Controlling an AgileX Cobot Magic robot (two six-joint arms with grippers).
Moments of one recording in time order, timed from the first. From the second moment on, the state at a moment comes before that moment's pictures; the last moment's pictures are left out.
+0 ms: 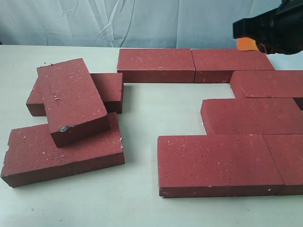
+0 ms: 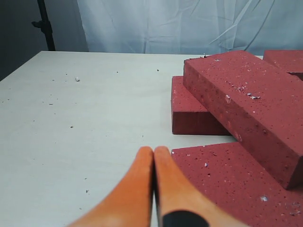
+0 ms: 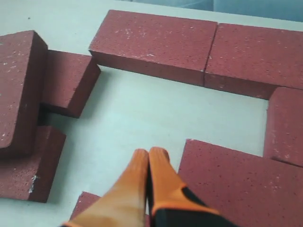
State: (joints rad) left arm 0.07 0.01 0.00 0.00 0.33 -0.02; right arm 0.24 1.26 -1.03 0.40 0.65 -0.26
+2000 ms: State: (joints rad) left arm 0.07 0.01 0.00 0.00 0.33 -0.02; right arm 0.67 1.97 -1.55 0.20 0.66 0.12
